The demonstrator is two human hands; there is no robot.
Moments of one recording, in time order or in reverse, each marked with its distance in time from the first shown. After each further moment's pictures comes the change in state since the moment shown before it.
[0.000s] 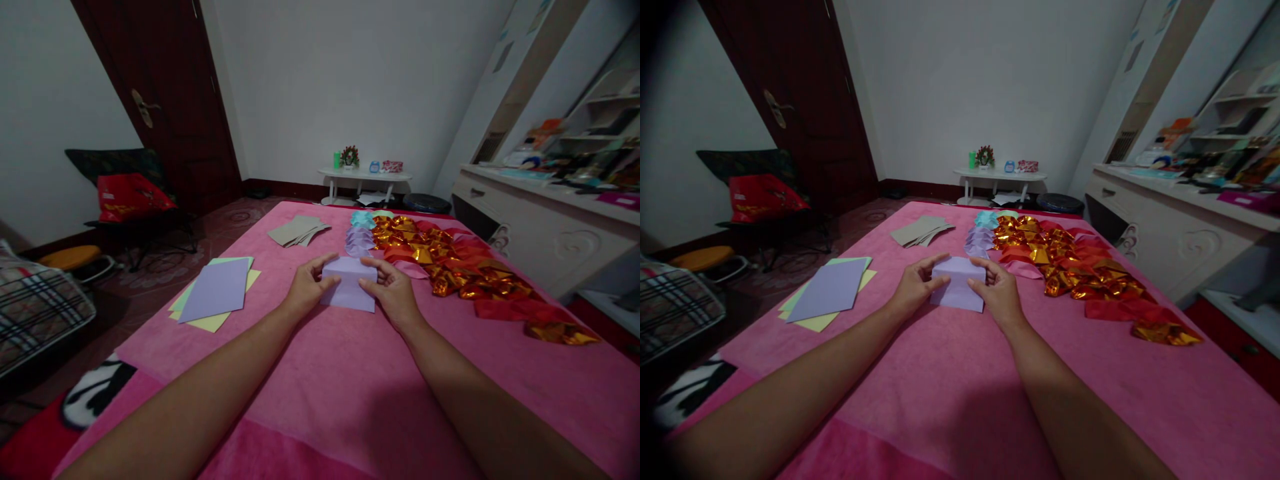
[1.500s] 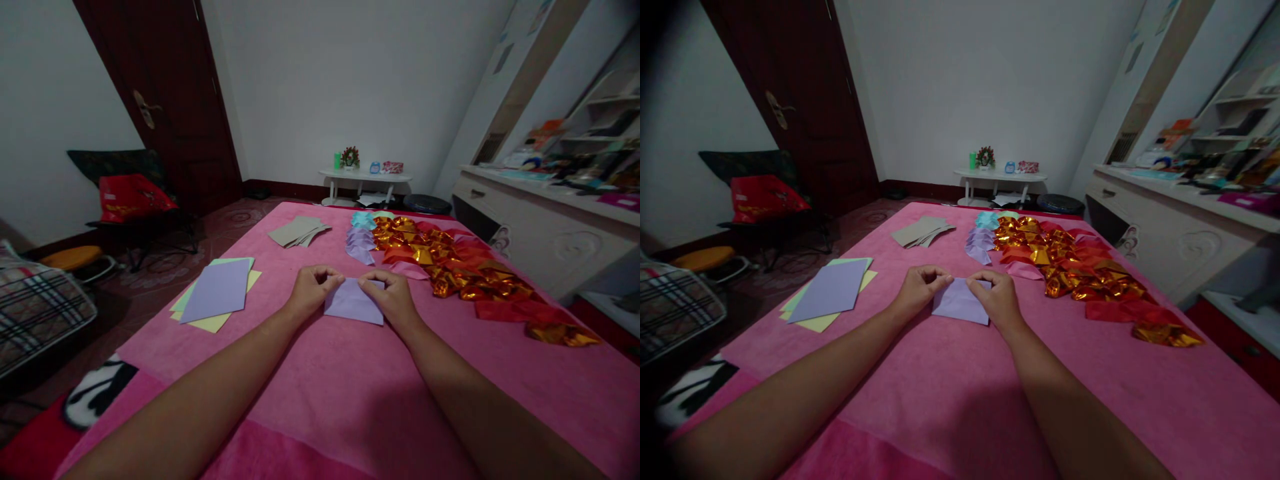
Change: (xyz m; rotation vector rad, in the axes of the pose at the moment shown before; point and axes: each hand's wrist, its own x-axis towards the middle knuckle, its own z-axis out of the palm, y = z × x) left_hand -0.003 0.001 0.005 0.133 0.020 -0.013; right_hand -0.006 -0.014 0.004 -0.397 -0.006 -0.145
